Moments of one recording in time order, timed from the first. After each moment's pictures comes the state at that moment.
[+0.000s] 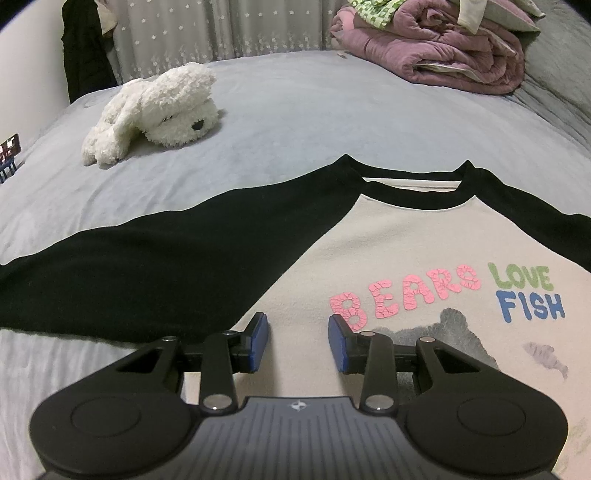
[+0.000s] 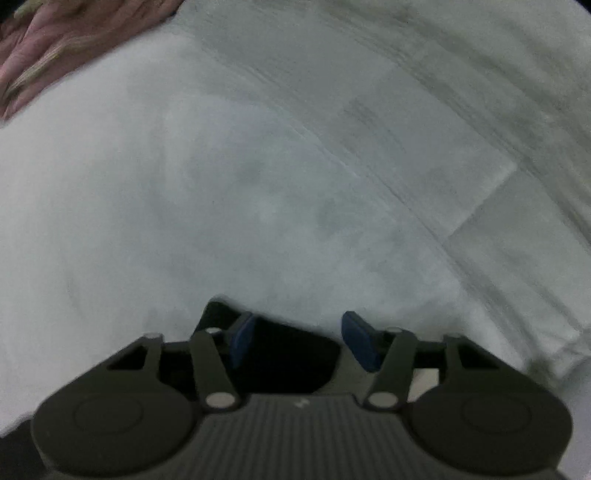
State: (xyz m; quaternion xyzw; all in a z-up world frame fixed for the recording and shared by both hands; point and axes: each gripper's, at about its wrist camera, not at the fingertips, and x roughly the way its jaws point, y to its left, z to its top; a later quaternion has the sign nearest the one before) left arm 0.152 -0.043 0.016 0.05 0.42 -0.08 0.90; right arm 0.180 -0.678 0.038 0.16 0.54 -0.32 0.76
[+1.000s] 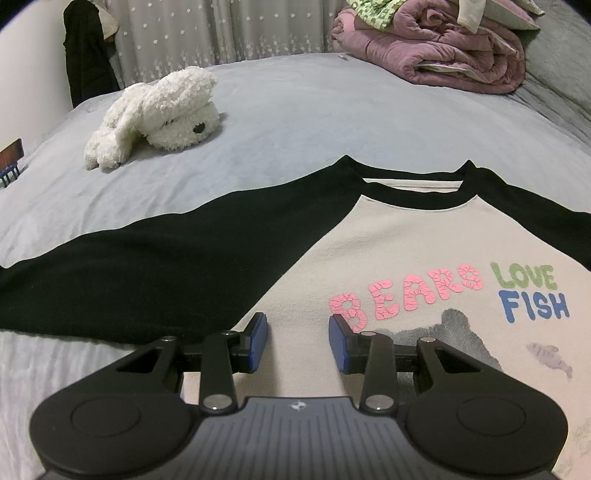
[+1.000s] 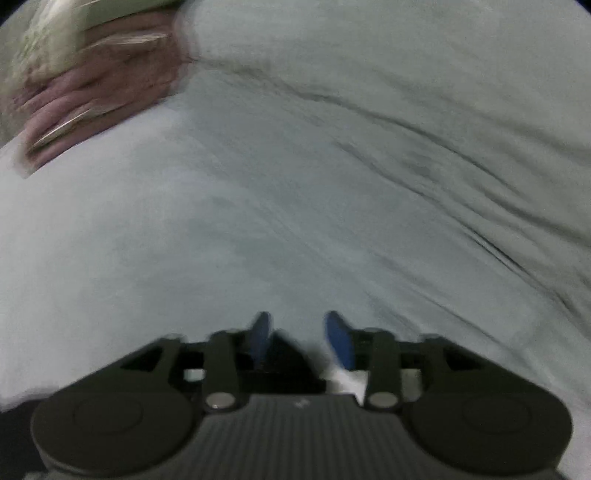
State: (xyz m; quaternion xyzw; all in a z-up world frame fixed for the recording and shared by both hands) left arm 0.151 -0.047 0.014 0.06 0.41 -0.07 0.91; right arm 0.110 -0.667 0.111 0.10 0.45 -0.30 0.84
